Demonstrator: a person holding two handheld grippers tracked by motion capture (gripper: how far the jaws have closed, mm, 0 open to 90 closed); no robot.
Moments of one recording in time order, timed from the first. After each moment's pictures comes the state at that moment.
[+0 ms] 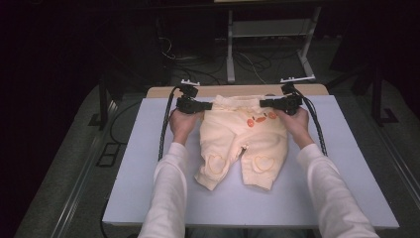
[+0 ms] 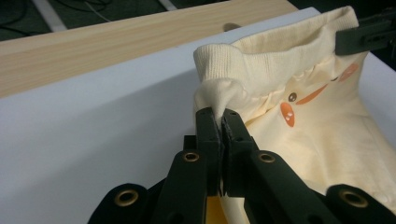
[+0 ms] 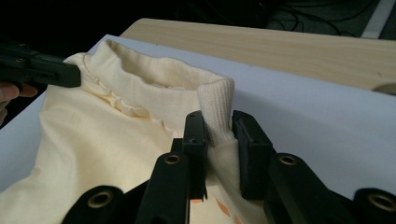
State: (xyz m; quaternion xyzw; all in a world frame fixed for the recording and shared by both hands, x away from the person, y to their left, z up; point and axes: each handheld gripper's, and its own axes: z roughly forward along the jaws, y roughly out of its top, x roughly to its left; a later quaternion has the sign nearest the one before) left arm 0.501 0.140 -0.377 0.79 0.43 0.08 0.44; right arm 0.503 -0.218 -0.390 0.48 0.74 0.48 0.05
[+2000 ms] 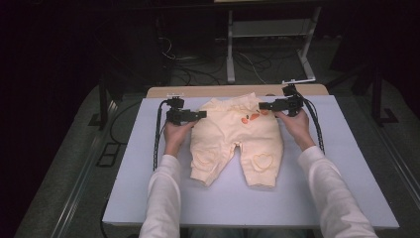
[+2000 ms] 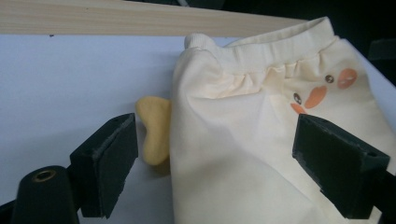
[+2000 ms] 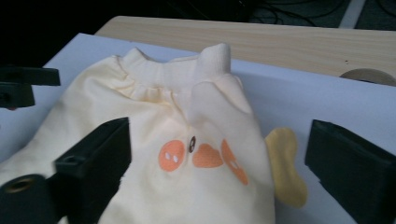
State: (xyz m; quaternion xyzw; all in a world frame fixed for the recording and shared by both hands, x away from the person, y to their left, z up) left arm 0.488 0.174 -0.424 0.71 0.50 0.07 0.48; right arm 0.504 -0.229 -0.404 0.50 0.73 0.46 0.07
